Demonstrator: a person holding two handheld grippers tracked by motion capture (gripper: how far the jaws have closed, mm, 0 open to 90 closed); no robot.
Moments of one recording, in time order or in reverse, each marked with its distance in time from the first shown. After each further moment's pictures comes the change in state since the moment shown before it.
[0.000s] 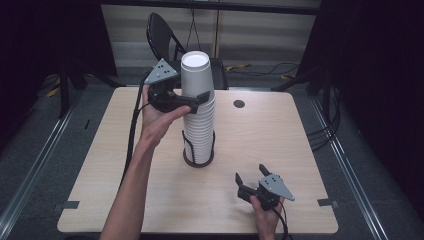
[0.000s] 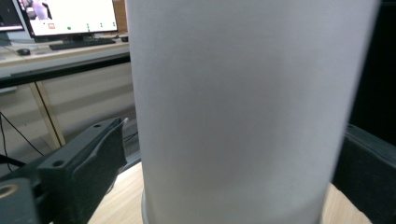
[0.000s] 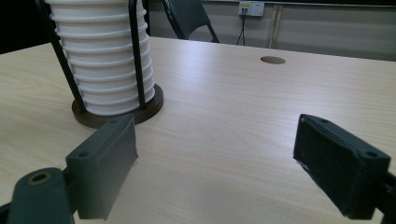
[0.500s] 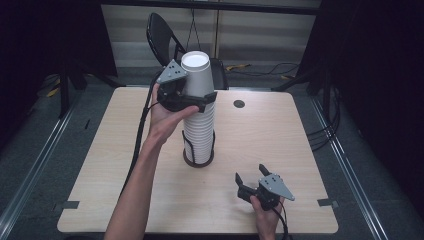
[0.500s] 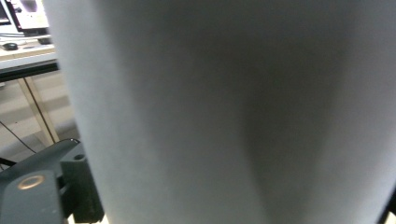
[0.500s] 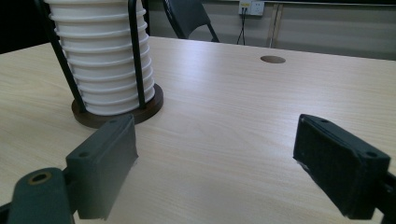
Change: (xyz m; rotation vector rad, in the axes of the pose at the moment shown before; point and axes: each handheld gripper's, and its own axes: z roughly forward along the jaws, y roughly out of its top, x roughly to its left) left arm -0.002 -0.005 0.019 0.029 -0.021 0.019; right arm 0.000 0.000 0.000 0.001 -0.001 0.001
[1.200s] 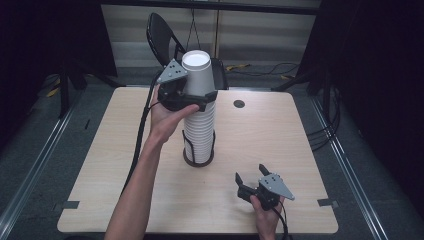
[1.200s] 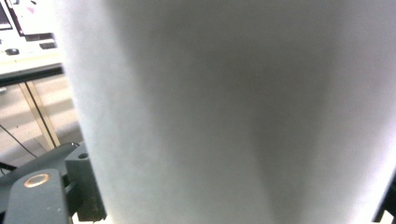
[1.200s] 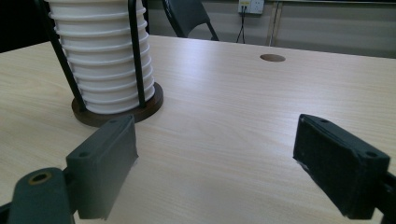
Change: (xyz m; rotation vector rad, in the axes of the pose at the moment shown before) left arm -0.001 0.003 0.000 -0.023 0.001 0.013; right arm 0.000 0.000 0.000 0.008 0.001 0.004
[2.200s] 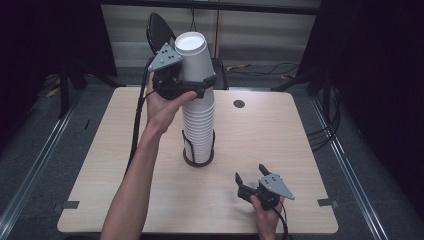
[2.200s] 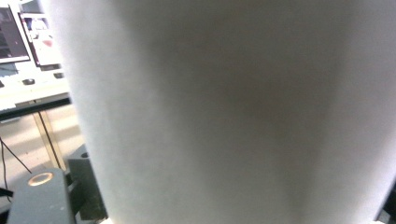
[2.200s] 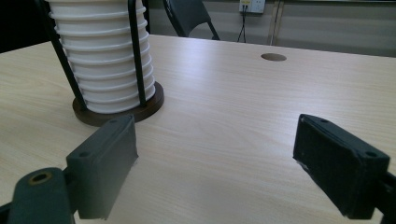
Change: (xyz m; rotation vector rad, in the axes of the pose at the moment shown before) left arm 0.001 0.034 -0.013 -0.100 0.018 0.005; right arm -0.001 0.000 0.000 0.003 0.003 -0.001
